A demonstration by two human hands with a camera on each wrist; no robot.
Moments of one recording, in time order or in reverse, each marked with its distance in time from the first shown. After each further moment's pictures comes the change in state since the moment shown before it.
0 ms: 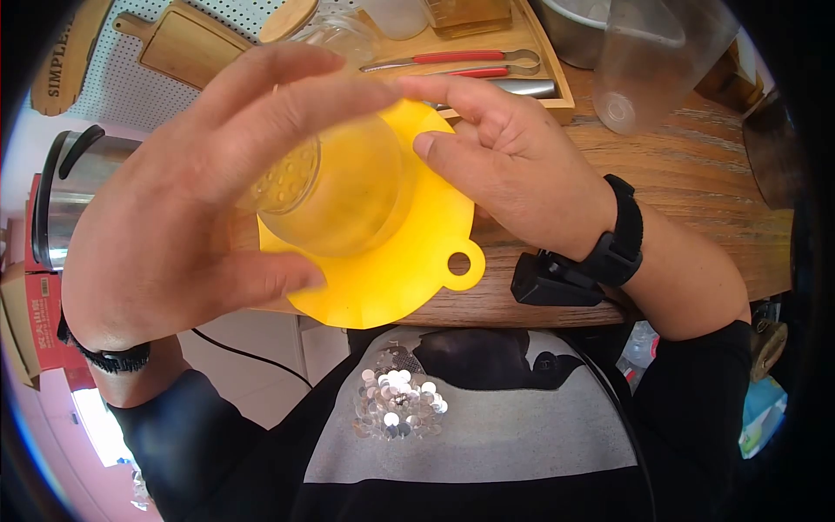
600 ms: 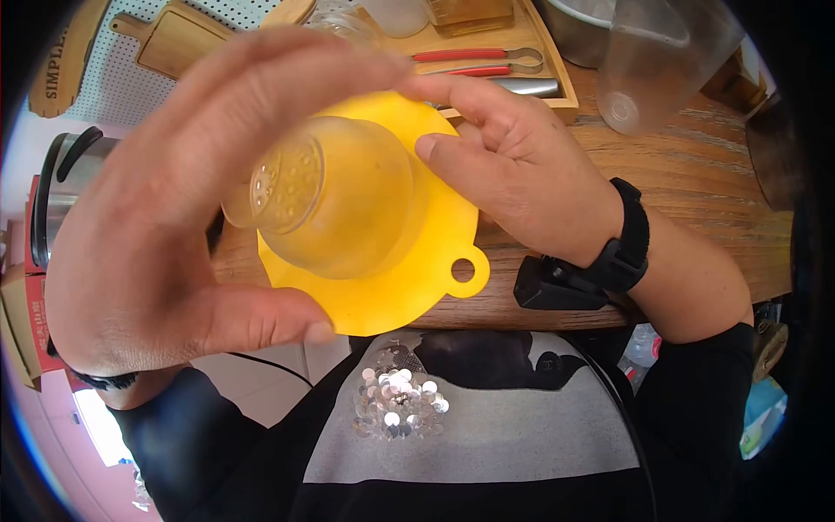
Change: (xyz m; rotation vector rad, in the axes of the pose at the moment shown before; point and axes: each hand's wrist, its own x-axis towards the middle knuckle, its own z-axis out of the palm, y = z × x) left_hand 0.004 0.004 -0.019 0.011 -0.064 0.056; right_hand -0.001 0.005 0.000 0.099 -0.009 0.004
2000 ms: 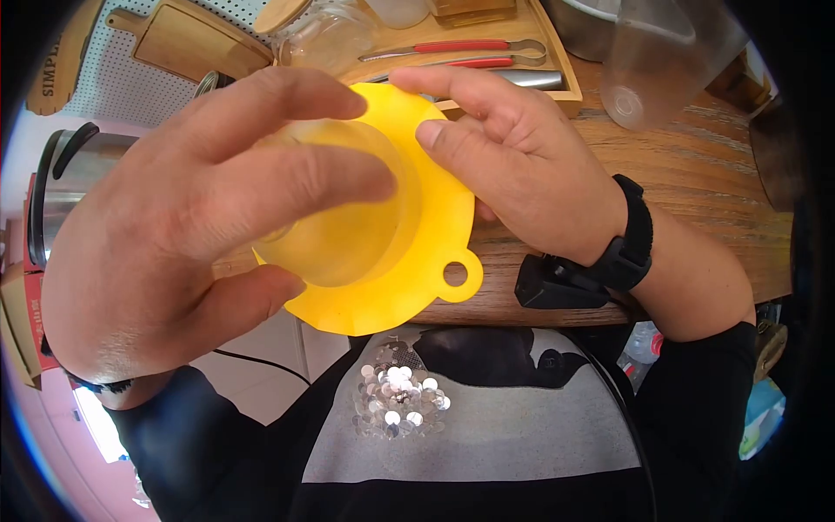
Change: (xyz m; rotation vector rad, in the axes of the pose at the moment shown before) left_hand -0.001 -0.004 0.003 -0.006 -0.185 0.015; right_hand -0.002 -0.005 0.002 -0.103 0.023 0.003
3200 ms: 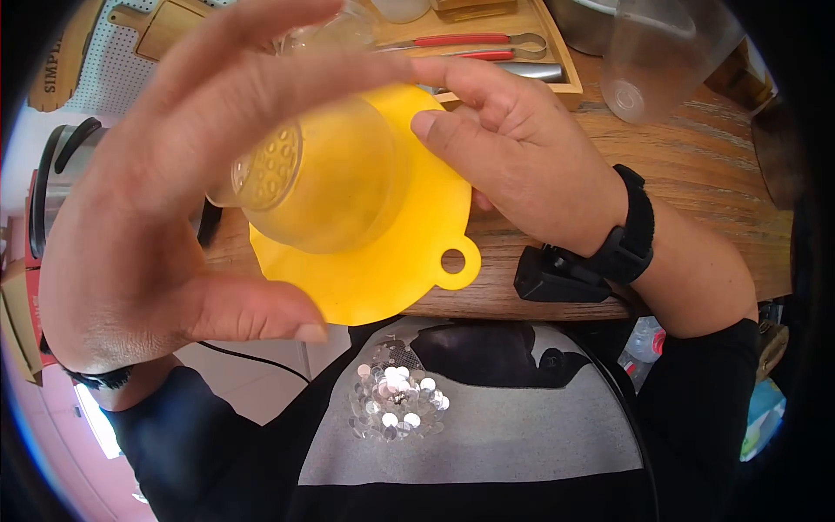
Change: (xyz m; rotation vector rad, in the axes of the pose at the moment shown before) left_hand 0.006 0.007 -0.001 0.099 0.220 0.045; right_hand 0.003 0.002 -0.001 -0.112 0.039 -0.089
